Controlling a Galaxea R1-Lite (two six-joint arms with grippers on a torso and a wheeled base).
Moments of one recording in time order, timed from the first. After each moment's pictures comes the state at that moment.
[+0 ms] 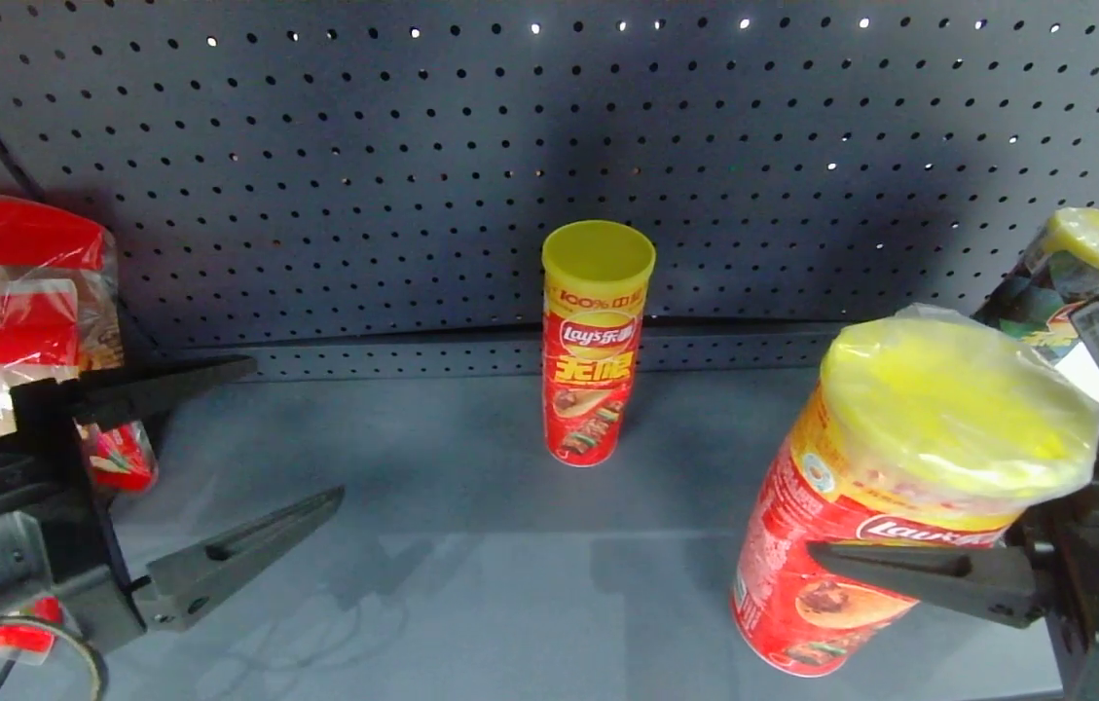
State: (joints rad) left arm -0.44 1.06 -0.53 -0.41 -0.32 0.27; right arm 0.70 1.21 -0.85 0.05 0.35 -0.39
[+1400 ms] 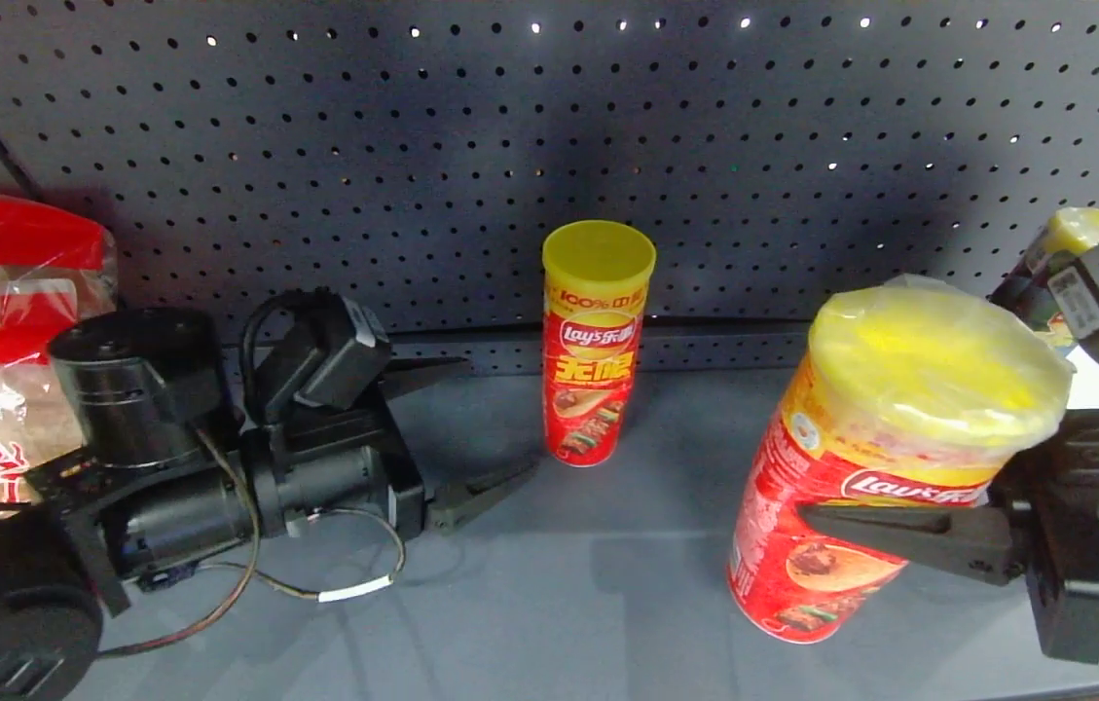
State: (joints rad) left arm -0.51 1.64 -0.57 -0.97 -0.48 0.24; right arm 0.67 1.24 -0.89 0.05 0.35 -0.39
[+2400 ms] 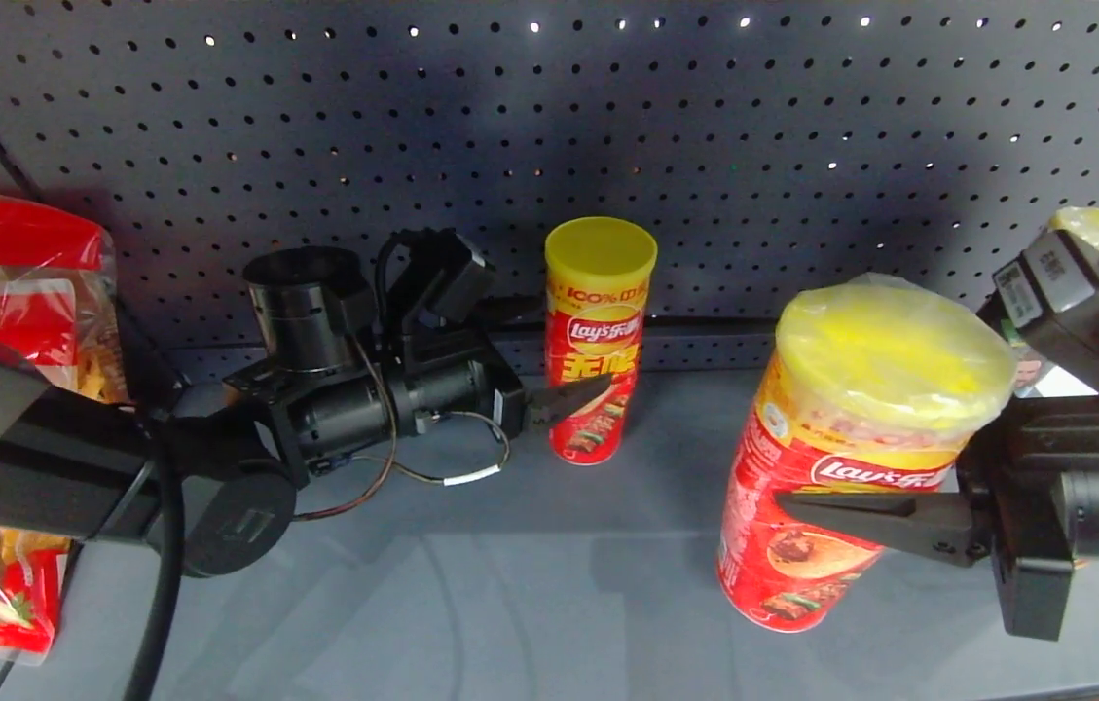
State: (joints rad) left arm -0.55 1.89 -0.90 -1.00 -0.47 0.19; right arm 0.67 1.28 -0.91 0.05 0.35 -0.39
